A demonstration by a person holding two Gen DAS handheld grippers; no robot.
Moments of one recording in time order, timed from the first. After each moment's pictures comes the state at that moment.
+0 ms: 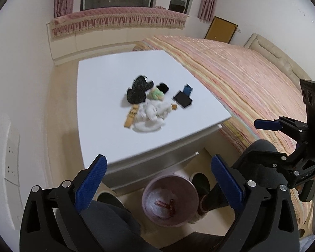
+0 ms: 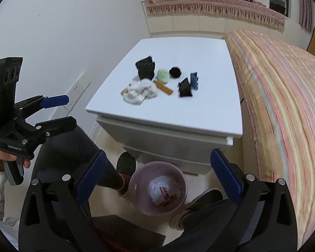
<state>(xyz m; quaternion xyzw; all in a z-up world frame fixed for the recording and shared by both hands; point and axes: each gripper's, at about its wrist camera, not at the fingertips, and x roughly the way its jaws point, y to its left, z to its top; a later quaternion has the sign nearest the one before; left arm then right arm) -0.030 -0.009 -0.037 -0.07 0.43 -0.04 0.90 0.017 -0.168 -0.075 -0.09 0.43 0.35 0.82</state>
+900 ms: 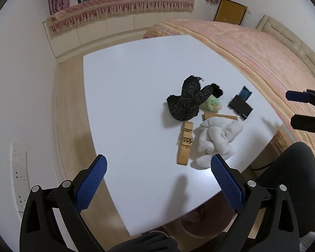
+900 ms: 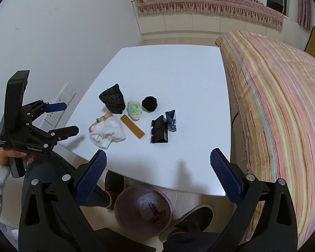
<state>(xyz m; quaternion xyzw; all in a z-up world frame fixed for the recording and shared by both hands) 0.069 0.048 -0.084 -0.02 0.48 -0.02 0.88 0.121 -0.140 -0.085 -0.09 0.45 0.34 0.82</state>
